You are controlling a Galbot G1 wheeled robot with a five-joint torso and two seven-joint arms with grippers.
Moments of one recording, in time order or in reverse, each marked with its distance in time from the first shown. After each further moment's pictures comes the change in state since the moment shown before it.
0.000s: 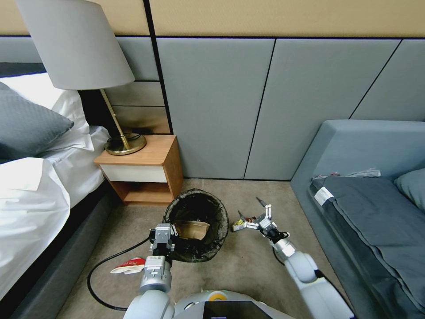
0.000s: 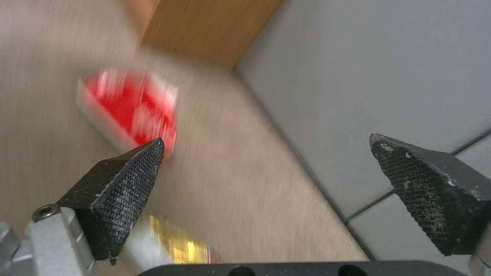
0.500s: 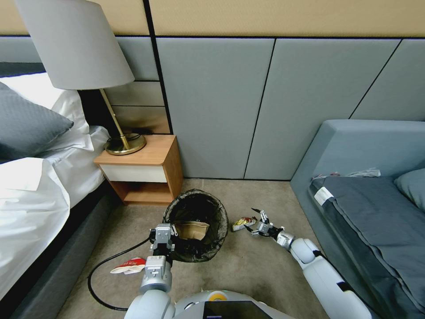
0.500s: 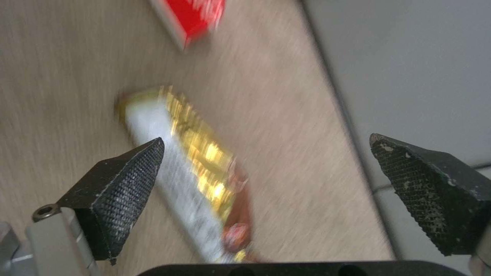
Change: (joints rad) left arm 0.003 -0.009 0.001 0.002 0.008 -0.001 0.000; right arm 0.213 0.102 -0.021 -0.337 -0.418 0.058 0.027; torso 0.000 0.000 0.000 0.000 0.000
